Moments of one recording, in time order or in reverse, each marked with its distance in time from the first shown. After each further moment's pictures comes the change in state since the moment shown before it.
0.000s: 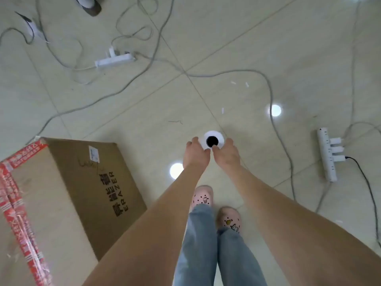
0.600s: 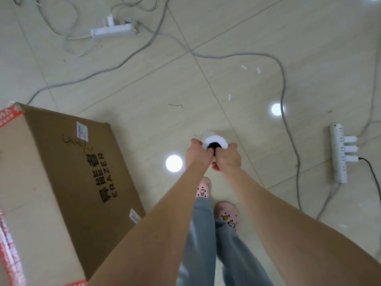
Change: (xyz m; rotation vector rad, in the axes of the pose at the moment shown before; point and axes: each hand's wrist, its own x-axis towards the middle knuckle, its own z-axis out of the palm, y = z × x) left_hand 0.013 -0.047 0.056 -0.328 -0.011 -0.216; right_hand 0.023 0.054 0.055 0.293 0.021 0.143
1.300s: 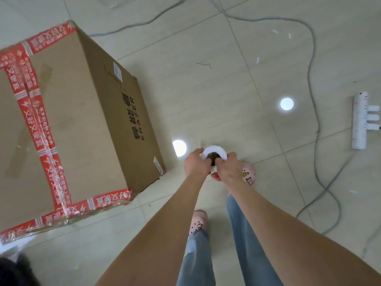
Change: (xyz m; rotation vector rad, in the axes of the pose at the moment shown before) left_hand -0.115 -0.231 -0.031 -0.198 0.020 -0.072; right_hand -0.154 0.179 0.078 -0.155 -0.100 -0.039
